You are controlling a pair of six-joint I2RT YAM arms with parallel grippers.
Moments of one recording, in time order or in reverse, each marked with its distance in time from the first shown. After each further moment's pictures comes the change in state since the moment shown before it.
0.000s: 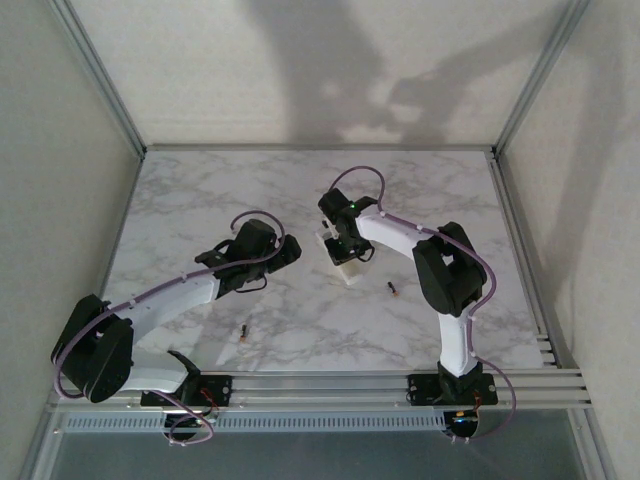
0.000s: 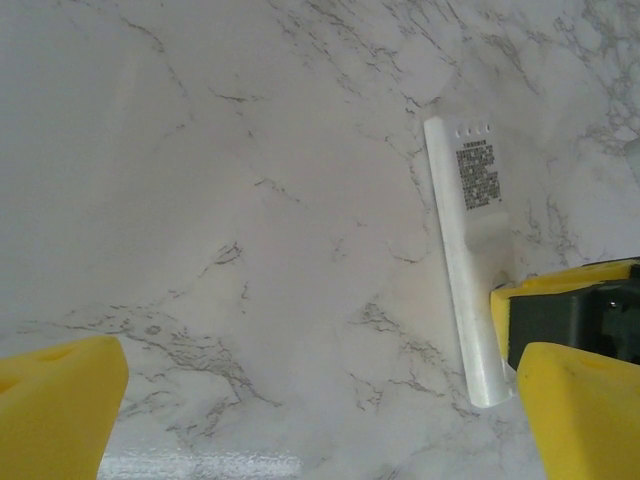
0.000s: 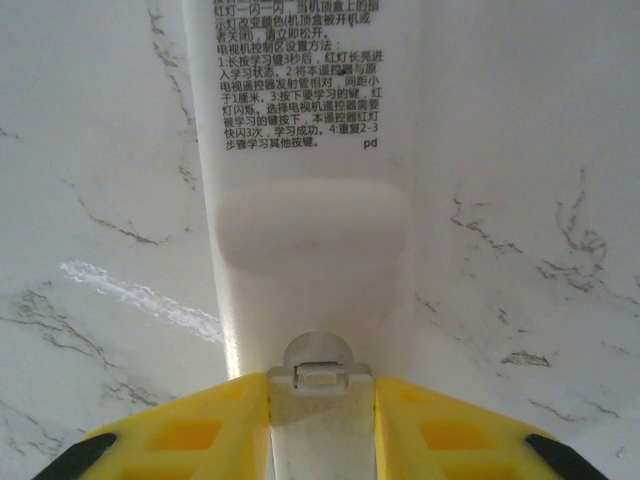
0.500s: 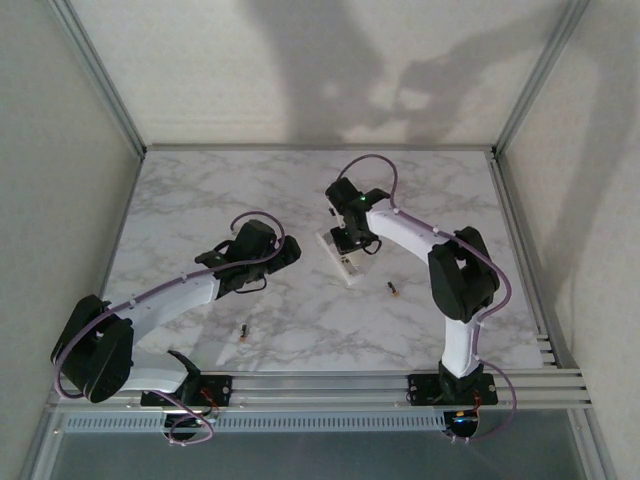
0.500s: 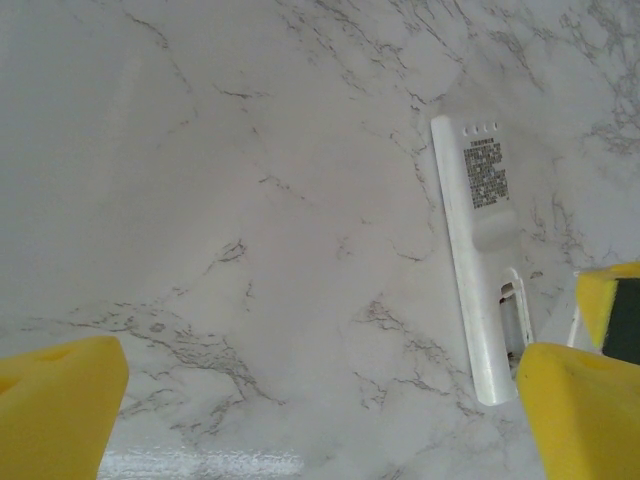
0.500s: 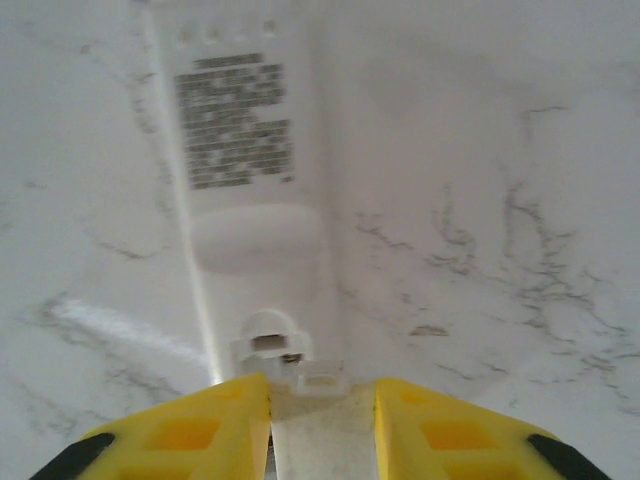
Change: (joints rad) left arm 0.000 0.000 -0.003 0.000 0.000 0.001; right arm -0.046 -0.076 0.018 -0.024 0.037 0.020
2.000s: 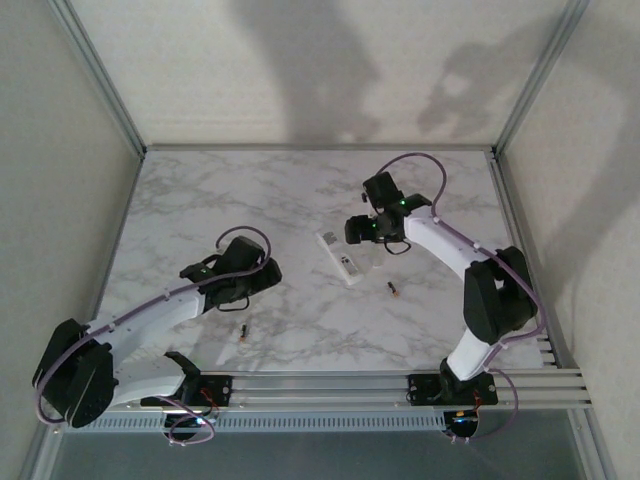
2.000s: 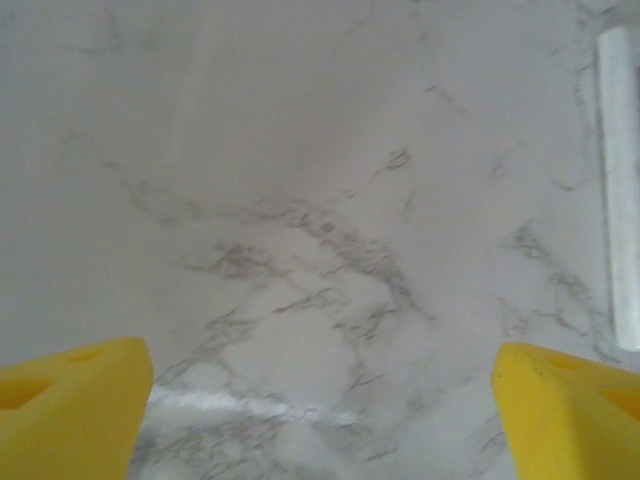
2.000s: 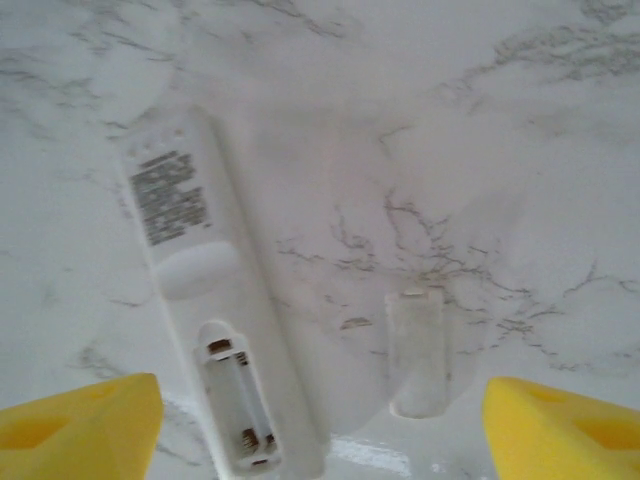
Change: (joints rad) left arm 0.008 -0.158 -0.104 -0.232 -0.023 0.012; right arm -0.121 -0.242 -0.223 0.193 -0.103 0.140
